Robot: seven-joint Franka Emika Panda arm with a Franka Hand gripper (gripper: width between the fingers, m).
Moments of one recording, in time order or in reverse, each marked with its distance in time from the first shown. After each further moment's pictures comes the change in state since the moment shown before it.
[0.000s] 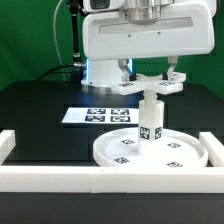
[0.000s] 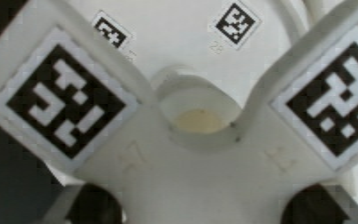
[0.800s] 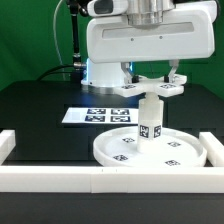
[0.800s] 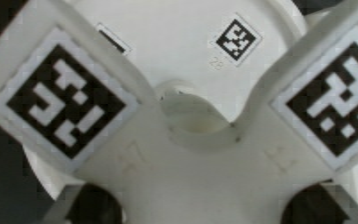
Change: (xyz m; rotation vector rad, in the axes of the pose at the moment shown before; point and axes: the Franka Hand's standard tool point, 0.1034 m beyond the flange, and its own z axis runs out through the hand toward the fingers) arm -0.015 0.000 0.009 -0.007 -0.016 0.006
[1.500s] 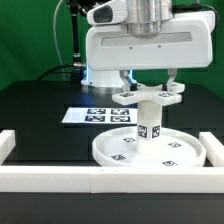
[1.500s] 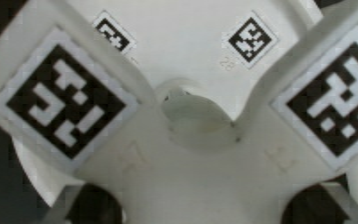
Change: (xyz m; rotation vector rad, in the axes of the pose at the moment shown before) arm 0.006 0.002 0.012 -0.007 0.026 -0.007
